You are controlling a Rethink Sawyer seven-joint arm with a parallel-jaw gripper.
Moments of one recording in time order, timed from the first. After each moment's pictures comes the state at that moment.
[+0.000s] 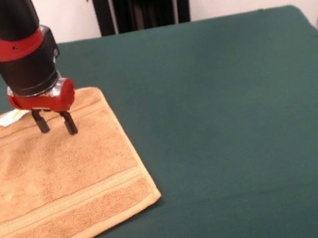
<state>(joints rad) -0.67 -0.38 0.17 1.46 -0.24 0.56 1.70</state>
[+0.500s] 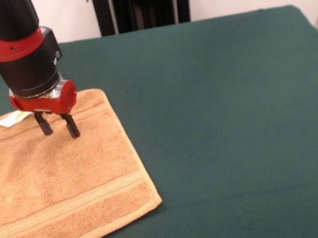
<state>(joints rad) -0.66 -0.38 0.16 1.48 -0.18 0.51 1.70</state>
